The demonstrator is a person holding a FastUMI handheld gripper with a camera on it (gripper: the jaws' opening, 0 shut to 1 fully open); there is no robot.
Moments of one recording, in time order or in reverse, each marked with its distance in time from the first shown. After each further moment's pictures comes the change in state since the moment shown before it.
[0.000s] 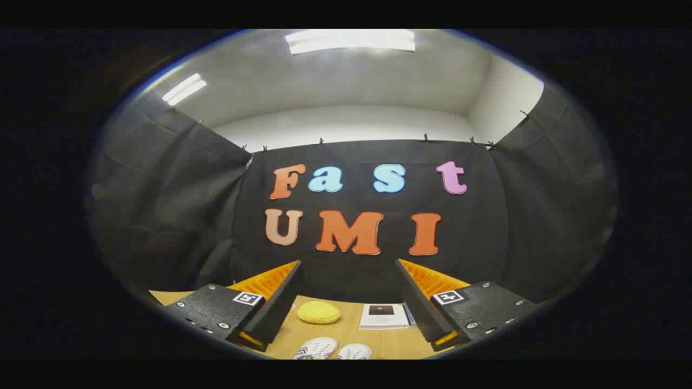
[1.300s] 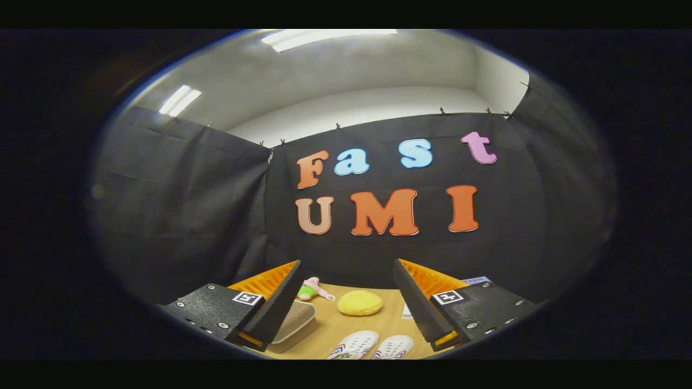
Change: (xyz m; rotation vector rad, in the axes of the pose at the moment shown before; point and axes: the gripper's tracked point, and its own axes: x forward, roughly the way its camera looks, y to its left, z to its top) arm 0.017 0.057 -0.061 0.164 0.124 0.194
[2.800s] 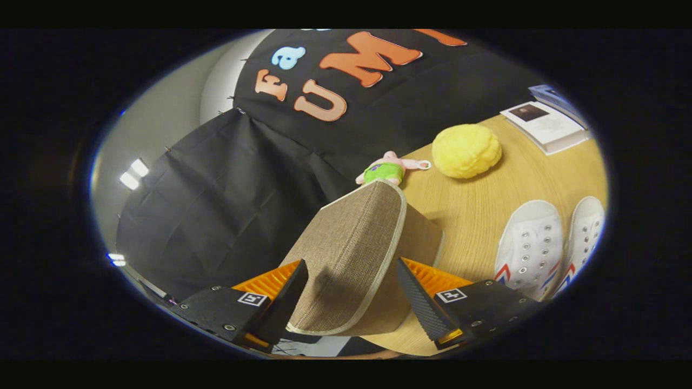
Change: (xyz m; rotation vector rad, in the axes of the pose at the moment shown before) arm 0.043 0.131 -0.286 0.808 0.750 0.410
